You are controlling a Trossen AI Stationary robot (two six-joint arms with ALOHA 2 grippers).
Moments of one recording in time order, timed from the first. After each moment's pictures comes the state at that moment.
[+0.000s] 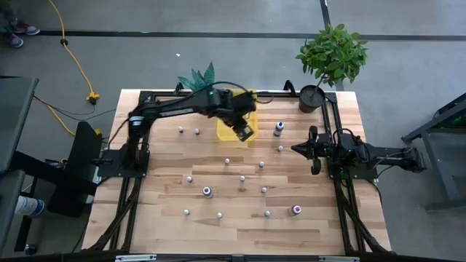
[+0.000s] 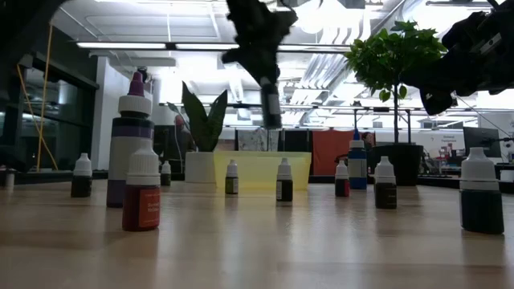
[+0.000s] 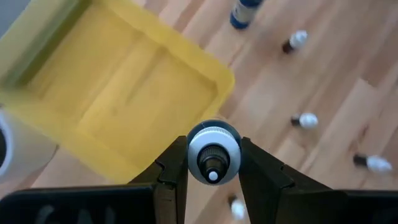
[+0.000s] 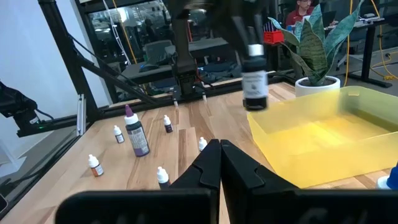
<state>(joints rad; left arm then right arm) 0.20 2.02 2.09 -1.17 -0.14 -0.40 -0.08 0.05 0.01 0.03 0.01 0.20</state>
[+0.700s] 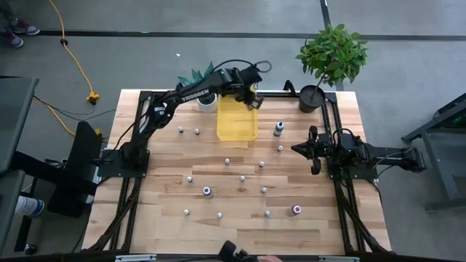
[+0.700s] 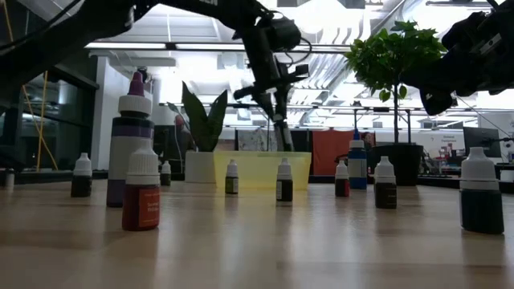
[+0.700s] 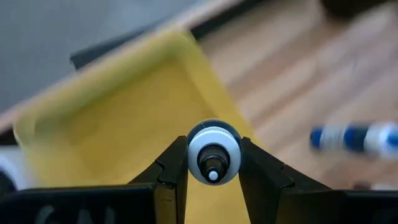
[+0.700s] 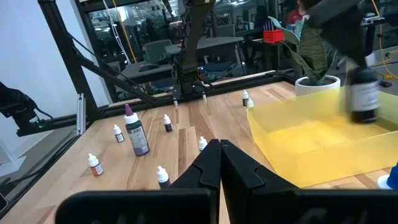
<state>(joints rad) 0.42 2.28 2.35 -1.06 -0.20 -0.56 -0.08 0.05 0.01 0.03 0.01 0.20</state>
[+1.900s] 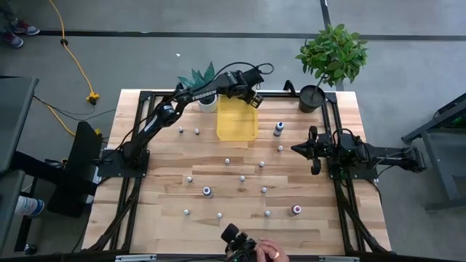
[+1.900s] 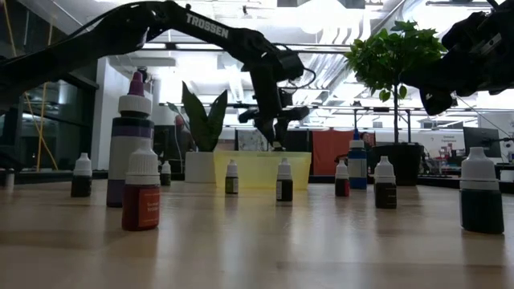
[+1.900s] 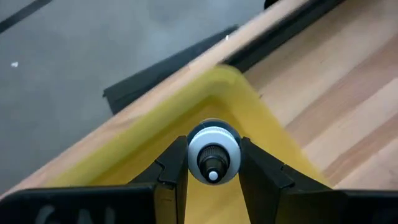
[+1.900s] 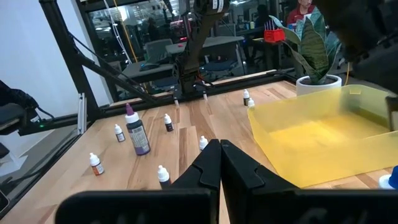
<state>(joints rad) 0.48 2.42 2.35 -0.95 -0.30 -0.37 -0.08 0.05 0.01 0.03 0.00 0.20</state>
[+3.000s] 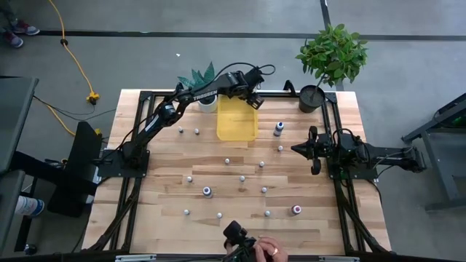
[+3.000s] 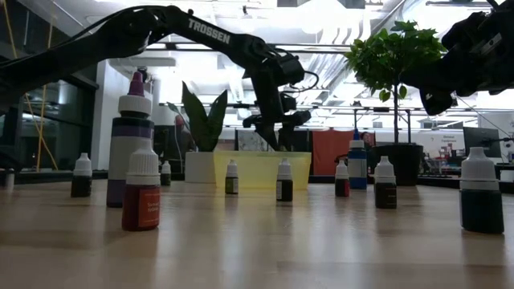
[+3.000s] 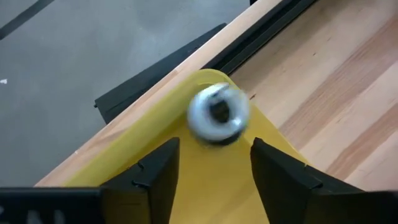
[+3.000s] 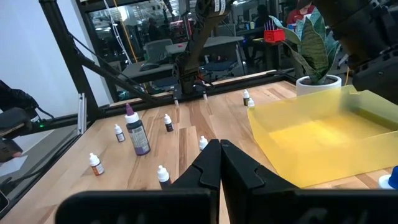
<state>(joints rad) 0.48 2.45 2.36 -0.90 -0.26 -0.27 -0.08 0.05 0.01 0.03 0.00 0.20</state>
